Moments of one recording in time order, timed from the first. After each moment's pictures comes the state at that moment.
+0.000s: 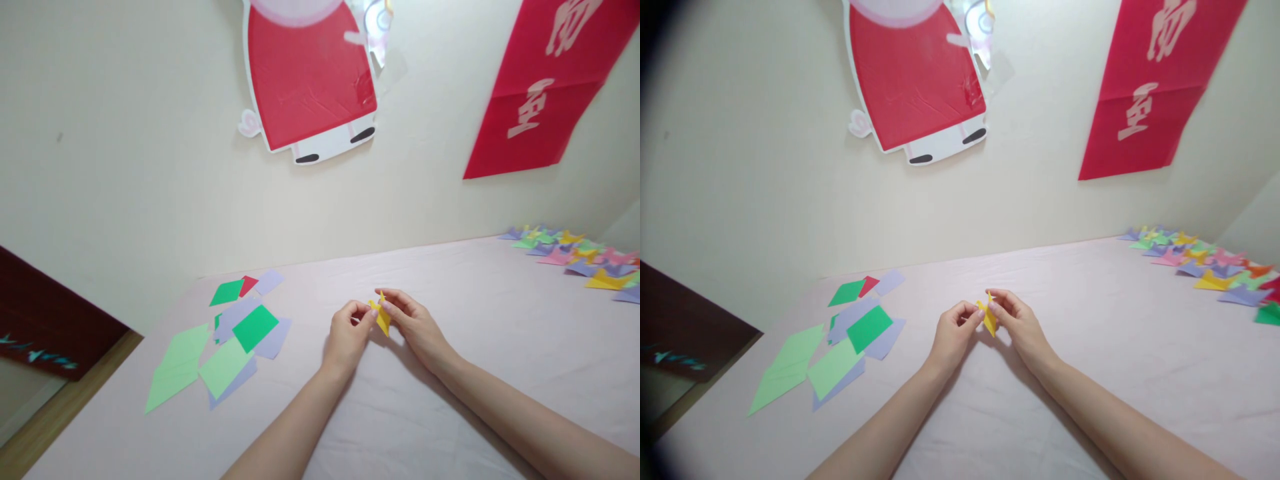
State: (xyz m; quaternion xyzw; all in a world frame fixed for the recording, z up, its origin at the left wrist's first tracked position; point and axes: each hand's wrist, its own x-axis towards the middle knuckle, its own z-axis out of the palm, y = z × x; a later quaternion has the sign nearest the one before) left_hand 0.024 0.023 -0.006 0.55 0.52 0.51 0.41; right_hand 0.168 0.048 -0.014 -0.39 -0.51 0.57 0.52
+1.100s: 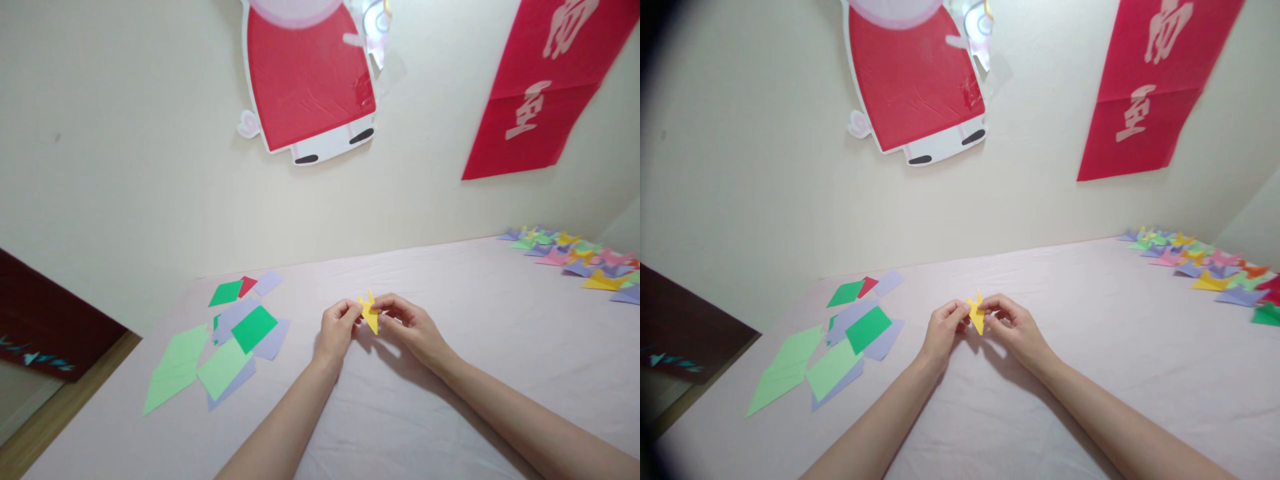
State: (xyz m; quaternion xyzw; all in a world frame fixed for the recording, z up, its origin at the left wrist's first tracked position) left_hand 0.014 0.028 0.001 0.44 0.51 0.54 0.50; right_hand 0.174 0.044 -0.005 -0.35 -0.68 0.43 0.48
